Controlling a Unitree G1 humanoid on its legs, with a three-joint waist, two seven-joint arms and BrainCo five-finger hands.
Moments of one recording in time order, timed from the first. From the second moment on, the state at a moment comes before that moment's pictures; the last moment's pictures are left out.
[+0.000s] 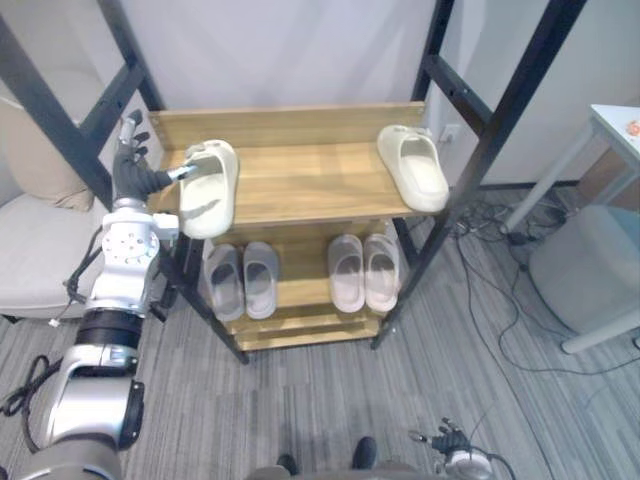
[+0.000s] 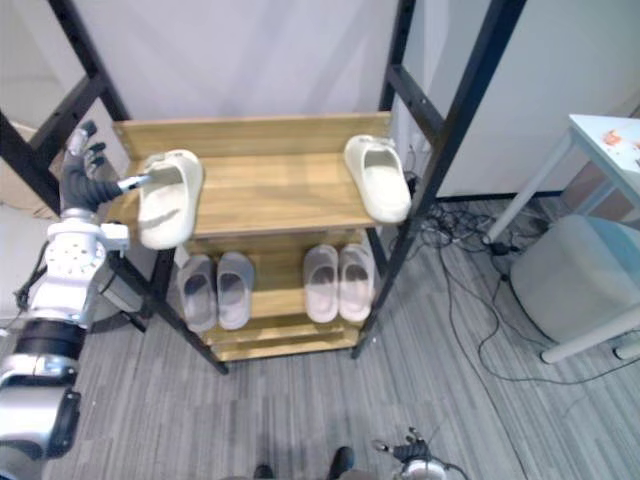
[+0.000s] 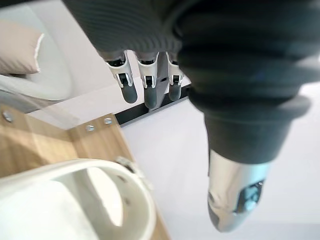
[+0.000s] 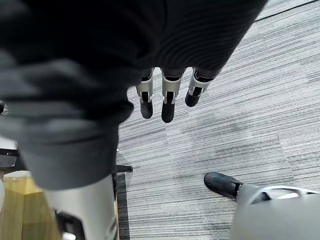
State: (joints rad) left arm -0.68 0.64 0.00 0.59 -0.11 -0.16 0.24; right arm 0.06 -0.11 -0.16 1.00 -0.04 -0.03 -0.10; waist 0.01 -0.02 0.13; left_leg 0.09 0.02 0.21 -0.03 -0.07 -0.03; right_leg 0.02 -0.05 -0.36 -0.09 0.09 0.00
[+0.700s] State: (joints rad) left arm -0.86 0.76 -0.08 0.82 0.14 -0.10 0.22; right arm 0.05 -0.12 -0.20 0.99 -0.02 -0.05 -0.08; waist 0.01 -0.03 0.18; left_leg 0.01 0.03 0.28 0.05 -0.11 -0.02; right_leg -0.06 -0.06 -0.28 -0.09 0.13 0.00
